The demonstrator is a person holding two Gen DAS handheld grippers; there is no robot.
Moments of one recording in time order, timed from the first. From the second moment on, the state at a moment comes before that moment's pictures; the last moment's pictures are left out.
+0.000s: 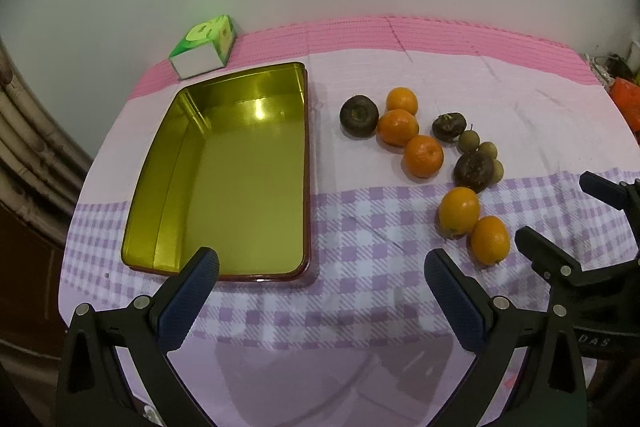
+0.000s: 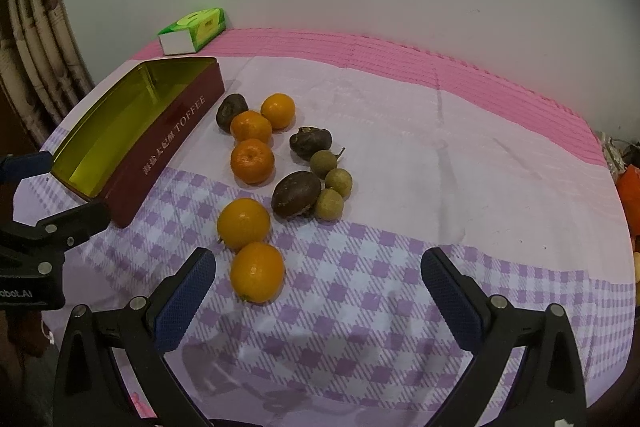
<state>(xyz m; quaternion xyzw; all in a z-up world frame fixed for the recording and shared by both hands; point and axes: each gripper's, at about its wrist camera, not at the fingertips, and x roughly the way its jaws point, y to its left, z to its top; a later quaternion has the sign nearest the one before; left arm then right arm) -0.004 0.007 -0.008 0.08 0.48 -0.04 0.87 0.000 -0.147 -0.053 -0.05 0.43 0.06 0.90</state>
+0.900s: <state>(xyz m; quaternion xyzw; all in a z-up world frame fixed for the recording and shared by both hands) -0.002 0.012 -0.008 0.08 0.49 -0.04 0.87 -0.002 -0.135 -0.052 -0.06 0.44 0.09 0.89</state>
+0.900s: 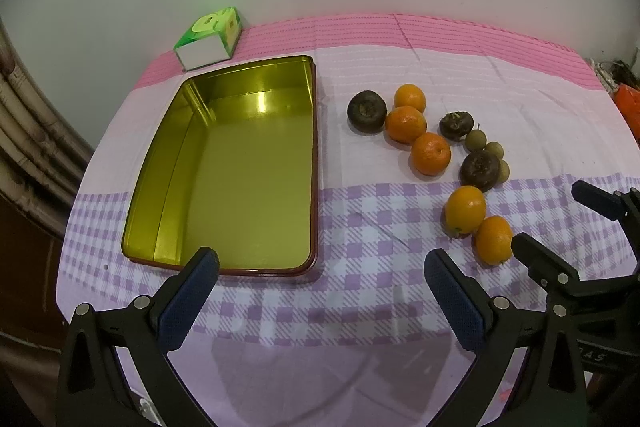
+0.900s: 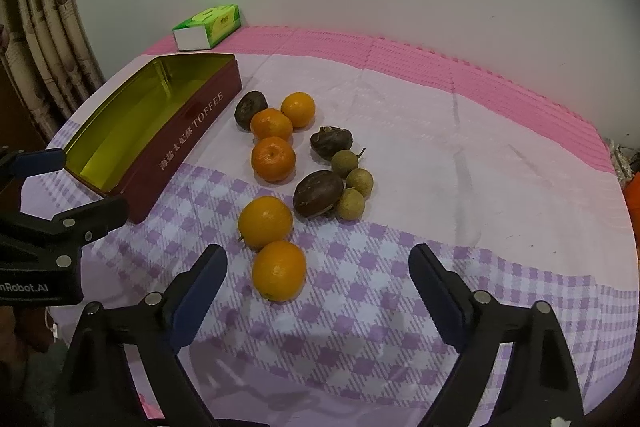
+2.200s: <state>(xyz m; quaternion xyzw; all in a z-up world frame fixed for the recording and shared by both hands) 0.006 0.022 -0.014 0.07 0.49 -0.03 0.87 0.018 -0.118 -0.093 -0.04 0.50 0.13 0.85</state>
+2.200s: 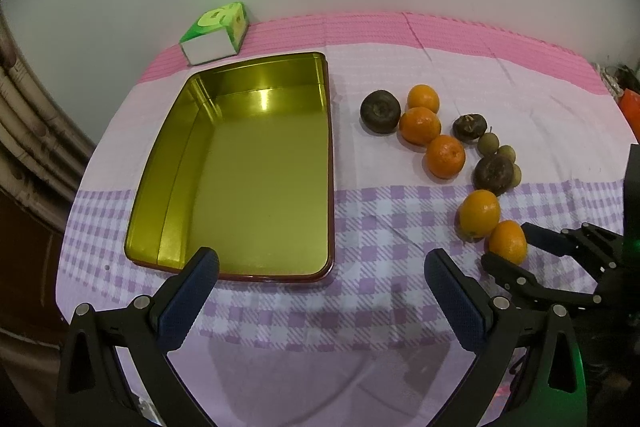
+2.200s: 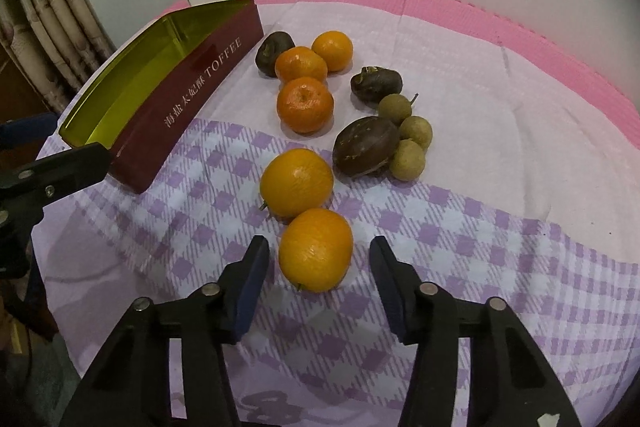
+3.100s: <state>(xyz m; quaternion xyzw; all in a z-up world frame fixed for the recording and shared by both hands) 0.015 -0.038 -0.017 0.09 0.50 -0.12 0.85 0.037 -0.188 -0.097 0.00 0.51 0.04 0.86</state>
